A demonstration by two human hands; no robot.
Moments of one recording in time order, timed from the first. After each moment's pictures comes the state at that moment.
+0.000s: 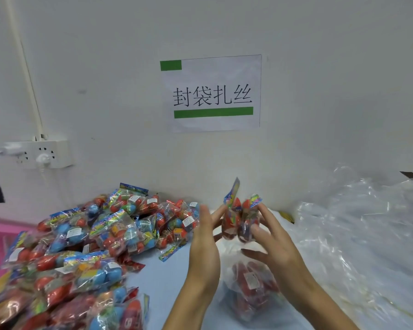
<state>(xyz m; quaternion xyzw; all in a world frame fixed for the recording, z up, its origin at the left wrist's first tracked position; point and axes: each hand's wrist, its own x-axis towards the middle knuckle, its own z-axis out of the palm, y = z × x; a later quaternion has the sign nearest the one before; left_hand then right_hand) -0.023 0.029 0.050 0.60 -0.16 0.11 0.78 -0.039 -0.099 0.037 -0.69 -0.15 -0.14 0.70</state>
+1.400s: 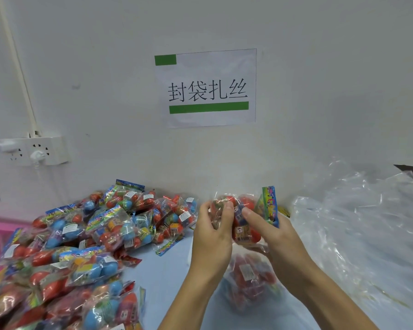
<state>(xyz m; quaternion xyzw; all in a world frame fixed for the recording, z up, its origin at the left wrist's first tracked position) -0.019 0.014 0.049 0.64 -0.13 0.16 0.74 -0.040 -0.102 0.053 -0.62 -0.11 -0.10 0.77</state>
